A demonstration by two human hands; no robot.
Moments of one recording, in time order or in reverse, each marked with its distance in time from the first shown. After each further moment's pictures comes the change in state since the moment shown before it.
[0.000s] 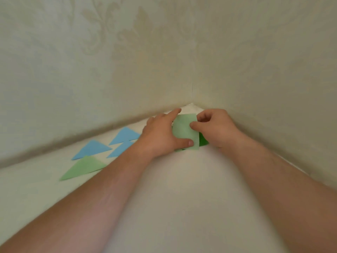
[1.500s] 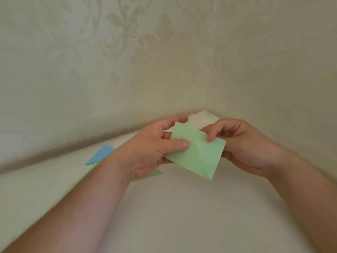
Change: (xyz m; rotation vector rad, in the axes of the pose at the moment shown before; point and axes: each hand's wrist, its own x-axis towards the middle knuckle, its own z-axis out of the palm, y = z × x) left_hand -0.053 -0.019 -0.054 -1.194 -0.294 -0.068; right_hand -0.048 -0.030 -0.015 0.483 -0.606 -0.170
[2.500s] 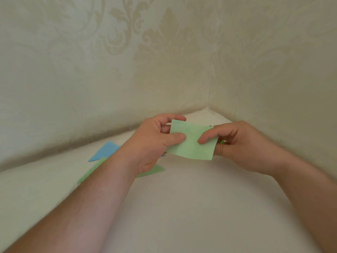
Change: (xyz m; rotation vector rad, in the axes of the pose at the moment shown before) left_hand 0.007 -0.006 -0.004 0.180 0.229 0.052; right_hand 0.004 0.014 -0.009 -0.512 0.078 -0.037
